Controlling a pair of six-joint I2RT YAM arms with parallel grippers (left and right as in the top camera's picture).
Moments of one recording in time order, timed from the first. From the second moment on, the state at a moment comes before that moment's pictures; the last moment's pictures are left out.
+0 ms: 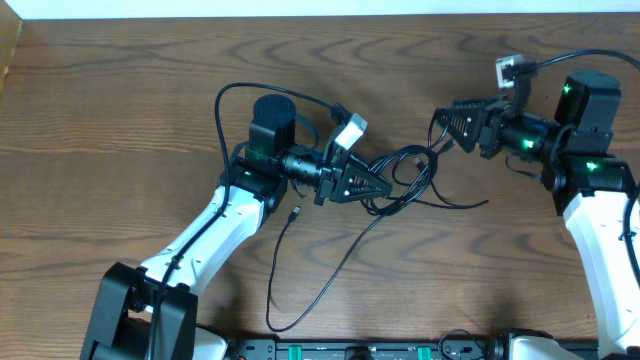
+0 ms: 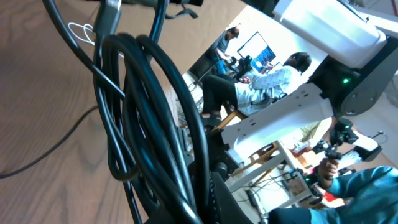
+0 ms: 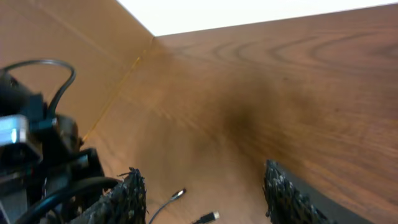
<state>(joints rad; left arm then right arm) -0.40 1.55 0.90 0.39 1.49 -0.48 -0.06 1.34 1.06 -0.34 -0.96 0.14</state>
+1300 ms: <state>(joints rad) -0.40 1.56 0.89 0.58 1.35 -0.91 0.06 1.56 1.06 -0.11 -0.60 0.13</state>
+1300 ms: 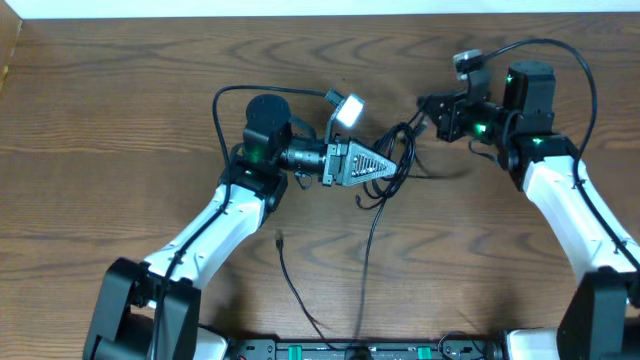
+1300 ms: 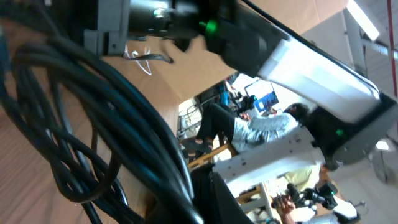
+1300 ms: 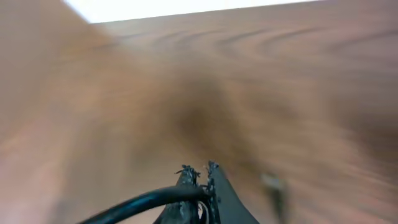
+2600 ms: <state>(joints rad) -0.22 1.65 0.73 0.59 1.38 -0.61 -0.21 1.38 1.14 0.11 0.69 -0.15</state>
